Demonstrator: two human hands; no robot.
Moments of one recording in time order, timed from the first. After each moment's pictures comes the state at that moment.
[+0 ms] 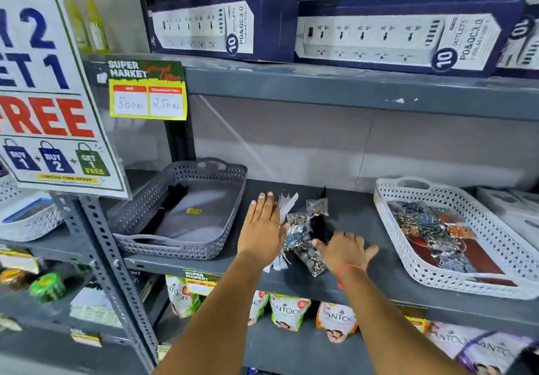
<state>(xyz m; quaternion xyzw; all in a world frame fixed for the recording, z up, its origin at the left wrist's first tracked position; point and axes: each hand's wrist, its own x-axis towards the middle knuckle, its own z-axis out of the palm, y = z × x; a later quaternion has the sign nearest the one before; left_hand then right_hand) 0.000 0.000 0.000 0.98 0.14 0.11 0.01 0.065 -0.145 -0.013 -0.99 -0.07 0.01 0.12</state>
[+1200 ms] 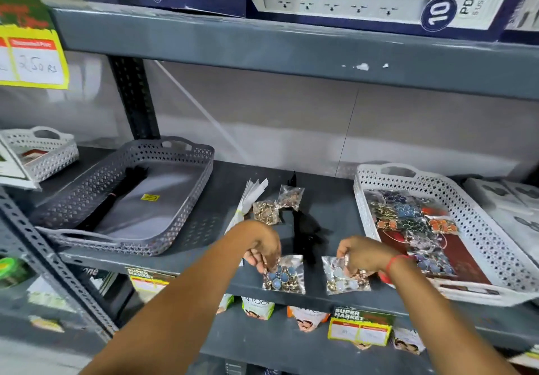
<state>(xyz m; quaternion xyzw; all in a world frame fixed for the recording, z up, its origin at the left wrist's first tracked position) 0.086 -0.047 0.000 0.87 0.14 -0.40 0.26 0.149 -0.244 0.003 -0.92 -0.22 0.31 0.11</state>
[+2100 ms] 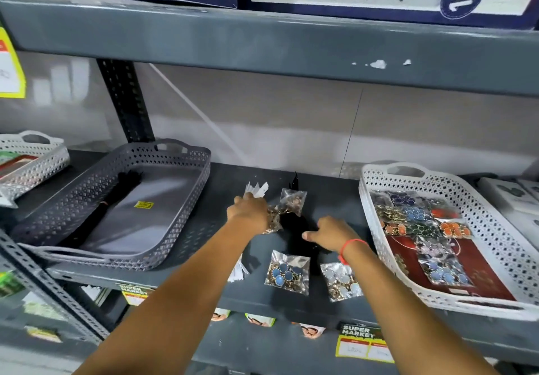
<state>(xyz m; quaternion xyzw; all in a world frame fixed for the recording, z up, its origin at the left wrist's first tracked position) 0.119 -0.013 0.000 0.96 0.24 -0.11 0.07 0.177 -0.170 -0.012 -0.94 -0.17 0.22 0.18</state>
